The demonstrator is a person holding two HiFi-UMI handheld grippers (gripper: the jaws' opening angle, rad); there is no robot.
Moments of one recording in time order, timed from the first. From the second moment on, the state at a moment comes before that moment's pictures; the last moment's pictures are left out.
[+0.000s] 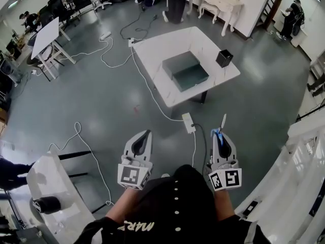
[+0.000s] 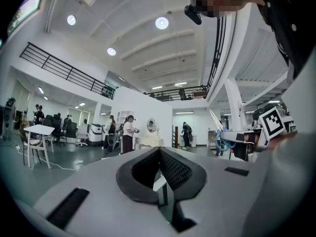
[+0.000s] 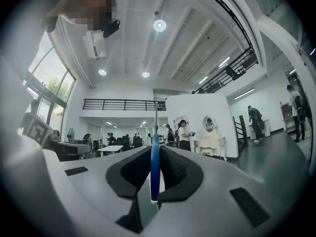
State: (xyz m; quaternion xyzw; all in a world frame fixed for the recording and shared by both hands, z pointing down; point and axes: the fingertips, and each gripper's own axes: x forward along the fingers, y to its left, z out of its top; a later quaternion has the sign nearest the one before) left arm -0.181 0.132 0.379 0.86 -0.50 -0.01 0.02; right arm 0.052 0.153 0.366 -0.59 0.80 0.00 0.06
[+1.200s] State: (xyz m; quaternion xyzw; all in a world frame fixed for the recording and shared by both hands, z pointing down) left arm -0.071 -0.111 0.385 0.85 -0.52 0.02 0.04; right arm 0.151 -0.110 0.378 -0.56 0.82 -0.04 0.08
